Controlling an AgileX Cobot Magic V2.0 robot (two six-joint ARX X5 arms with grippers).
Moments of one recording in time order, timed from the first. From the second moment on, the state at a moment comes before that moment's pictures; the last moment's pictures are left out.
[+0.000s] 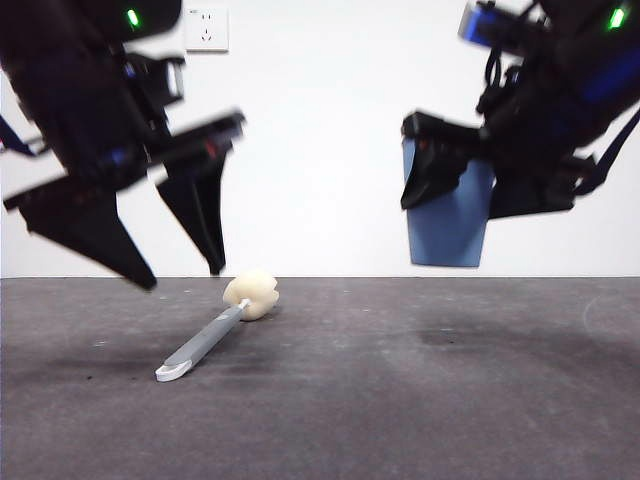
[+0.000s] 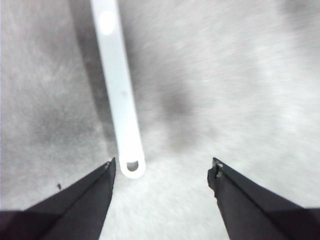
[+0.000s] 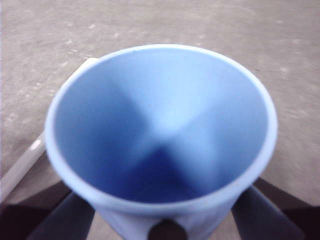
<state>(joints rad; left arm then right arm) -0.59 1.39 0.90 -0.48 0.06 -0.39 0.51 1.40 0.63 0.35 0.07 0.12</state>
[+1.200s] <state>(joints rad) -0.59 1.19 0.90 -0.55 0.06 -0.35 0.44 1.71 0.63 0.58 0.02 0.00</state>
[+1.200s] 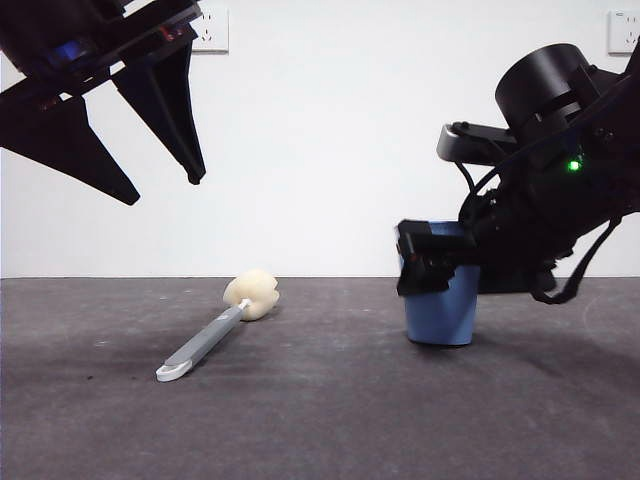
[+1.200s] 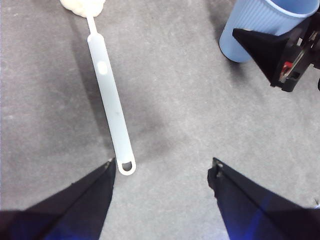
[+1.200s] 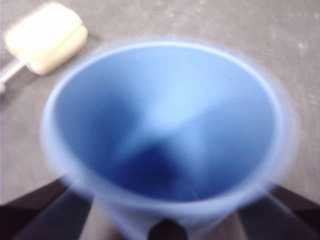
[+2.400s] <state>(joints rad) -0.61 1.19 0.90 -0.79 0.32 -0.19 0.67 0.76 0.73 -0.75 -0.05 0.23</state>
